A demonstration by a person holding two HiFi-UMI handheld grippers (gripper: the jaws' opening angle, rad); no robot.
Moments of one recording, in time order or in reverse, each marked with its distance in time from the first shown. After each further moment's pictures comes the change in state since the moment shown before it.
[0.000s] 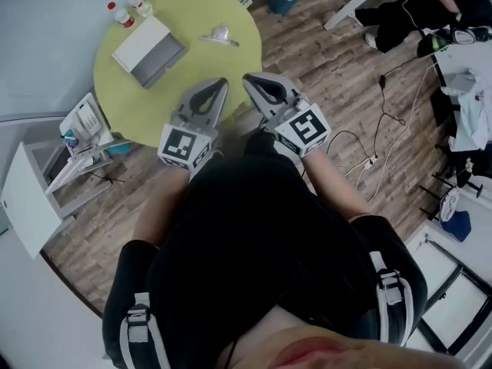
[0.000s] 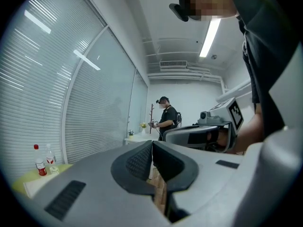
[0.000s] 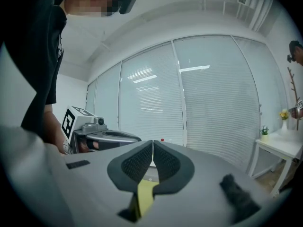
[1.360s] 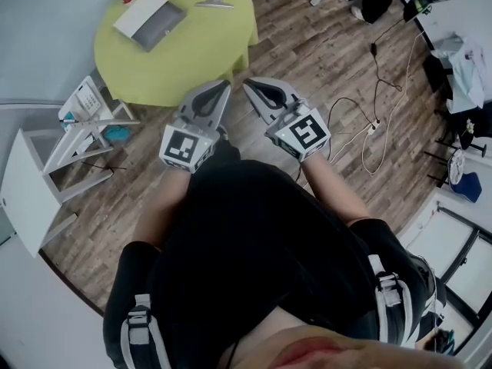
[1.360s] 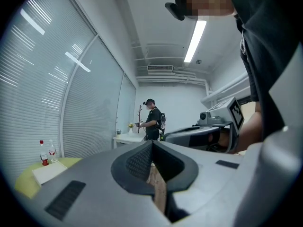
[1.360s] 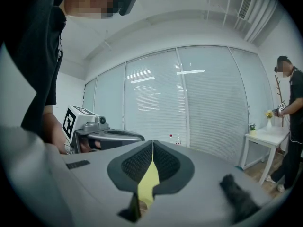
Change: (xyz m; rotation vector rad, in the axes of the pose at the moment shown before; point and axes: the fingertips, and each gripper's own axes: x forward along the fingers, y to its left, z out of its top) left arm -0.179 -0.142 -0.018 0.037 -0.006 -0.117; right arm -0.111 0.207 -0.018 0.022 -0.012 -0.102
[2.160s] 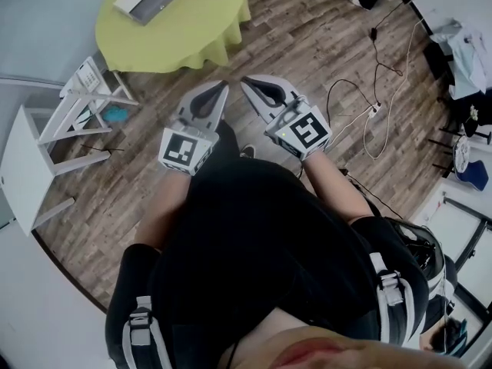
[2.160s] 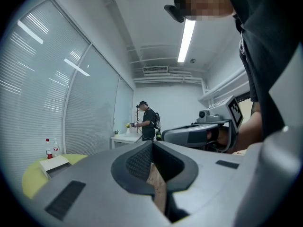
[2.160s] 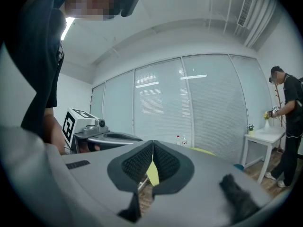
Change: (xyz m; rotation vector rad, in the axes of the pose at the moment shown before) left arm -0.086 -0.161 -0.012 0.027 -0.005 0.026; right arm -0.141 0.111 -0.012 -0.005 -0.050 0.032
